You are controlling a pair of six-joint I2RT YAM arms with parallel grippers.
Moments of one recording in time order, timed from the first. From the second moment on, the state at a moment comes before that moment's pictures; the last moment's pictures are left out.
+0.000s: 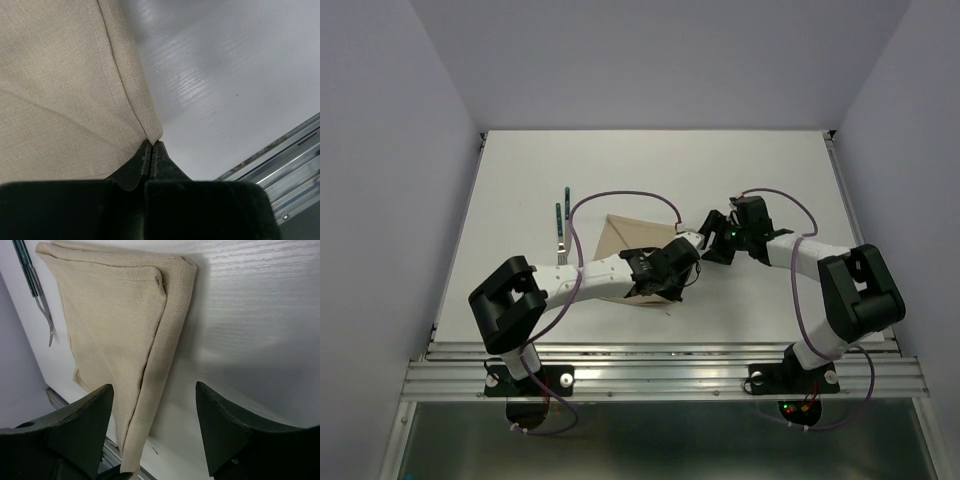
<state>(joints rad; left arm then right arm) -1.09 1.66 1.10 -0.41 -0.15 -0.53 0.31 1.56 0.77 -0.01 -0.43 0.78</state>
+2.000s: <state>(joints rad) -1.23 1.79 1.20 -0.51 -0.32 -0.58 0.32 1.79 0.83 0.17 -0.44 0.90</state>
